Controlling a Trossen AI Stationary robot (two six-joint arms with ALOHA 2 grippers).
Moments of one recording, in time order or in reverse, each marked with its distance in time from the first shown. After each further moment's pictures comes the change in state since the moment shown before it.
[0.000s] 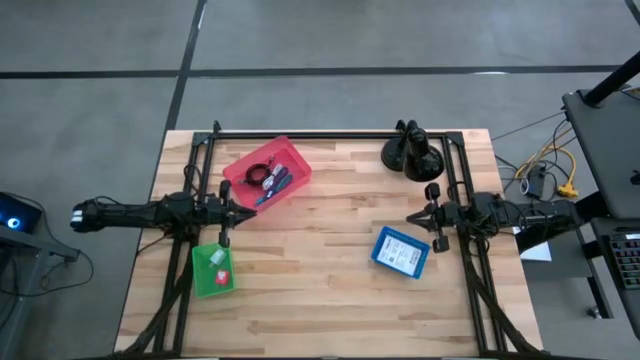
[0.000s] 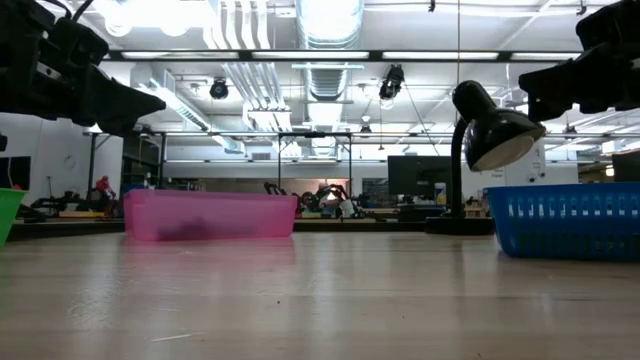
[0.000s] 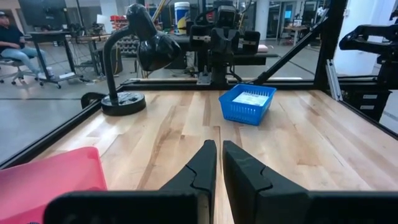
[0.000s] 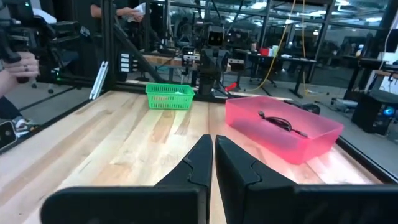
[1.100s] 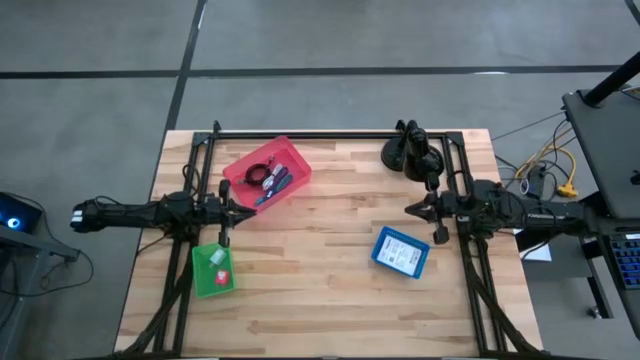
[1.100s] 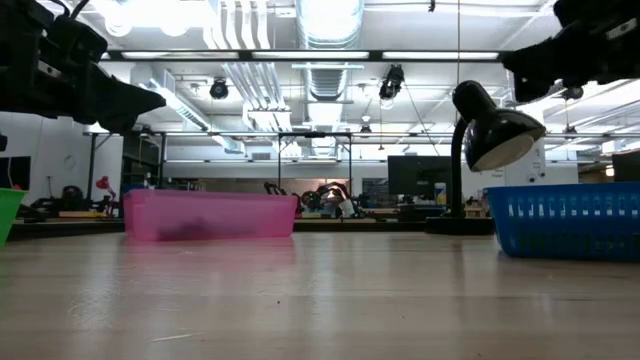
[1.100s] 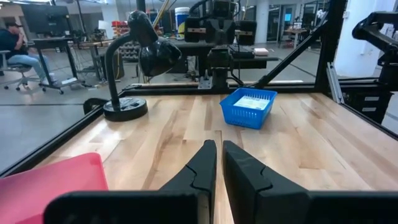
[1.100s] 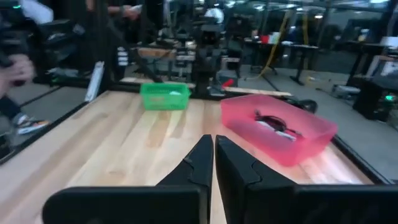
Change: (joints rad) left arm 0.000 -0.001 0.001 0.016 -0.002 0.016; right arm -0.168 0.235 0.168 0.006 -0.162 0.014
